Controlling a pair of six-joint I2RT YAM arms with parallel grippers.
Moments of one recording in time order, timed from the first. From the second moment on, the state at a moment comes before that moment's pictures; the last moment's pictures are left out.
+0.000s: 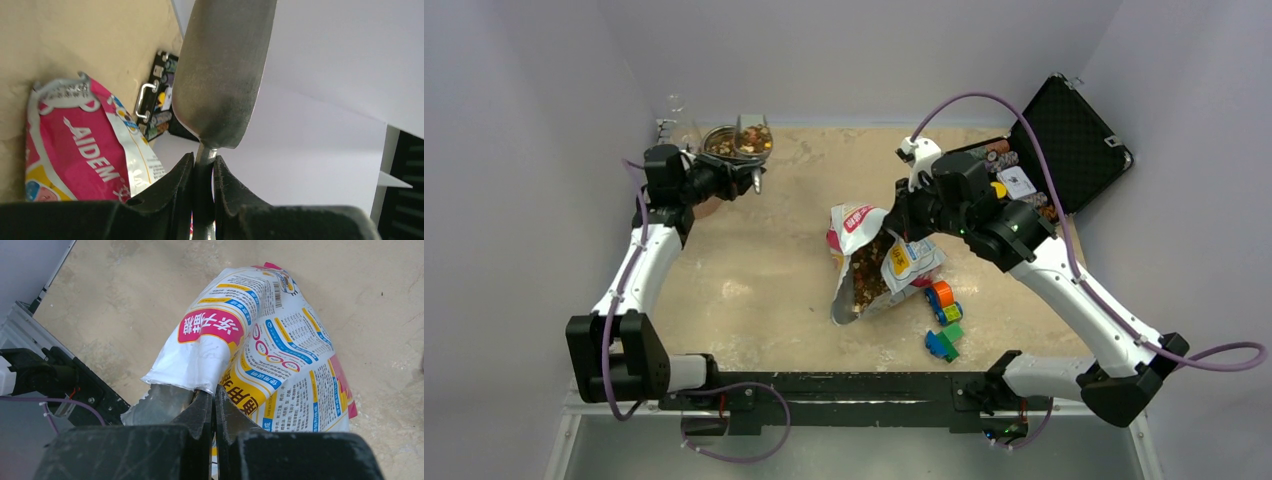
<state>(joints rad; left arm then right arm) 0.01 1.30 1.00 -0.05 0.62 -1.55 0.71 1.21 1.42 -0.76 -0.04 0.27</state>
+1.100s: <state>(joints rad) 0.42 1.59 1.02 -0.14 0.75 -1.57 0.71 1.15 1.36 -0.75 -0.07 0.27</state>
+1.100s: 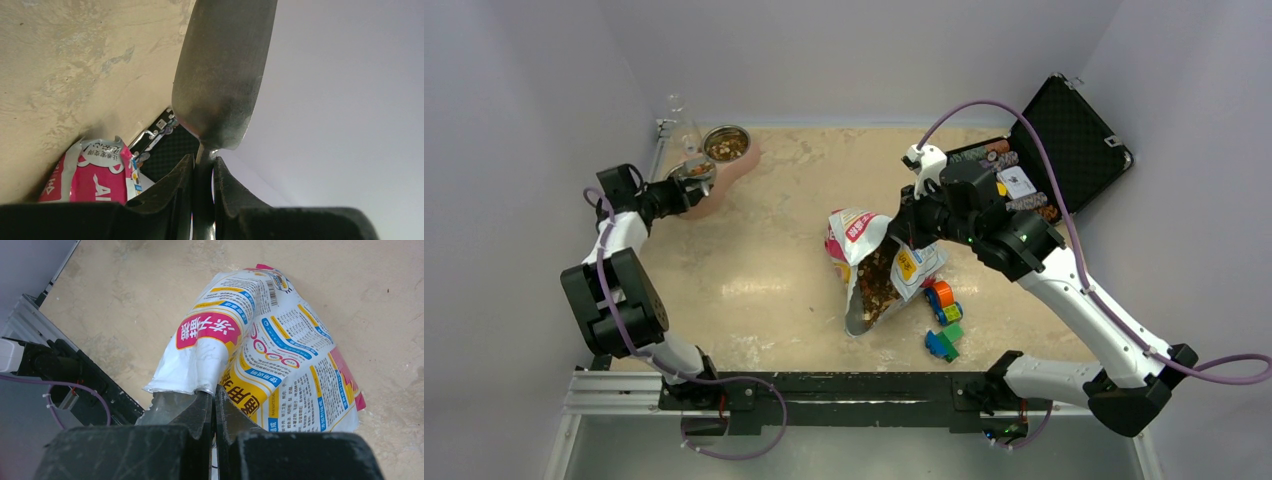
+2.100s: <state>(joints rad) 0.44 1.69 1.26 -0.45 0.68 -2.00 0.71 1.15 1.37 -0.75 -0.04 0.27</state>
